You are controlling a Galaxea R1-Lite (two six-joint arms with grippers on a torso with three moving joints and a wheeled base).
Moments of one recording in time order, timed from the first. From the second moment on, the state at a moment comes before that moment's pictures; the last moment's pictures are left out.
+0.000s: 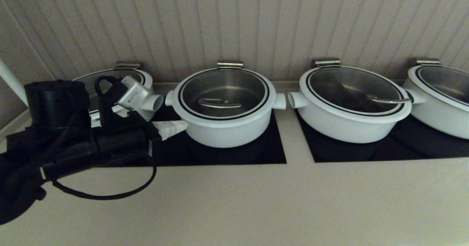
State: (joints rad) left arm -0.29 1.54 -0.69 -0.61 -0.45 0.15; right arm -0.01 0.00 0.00 0.00 0.00 -0.01
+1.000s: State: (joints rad) left arm -0.43 1.64 -0.77 -0.62 -0.37 0.14; right arm -0.01 0.00 0.00 0.00 0.00 -0.01
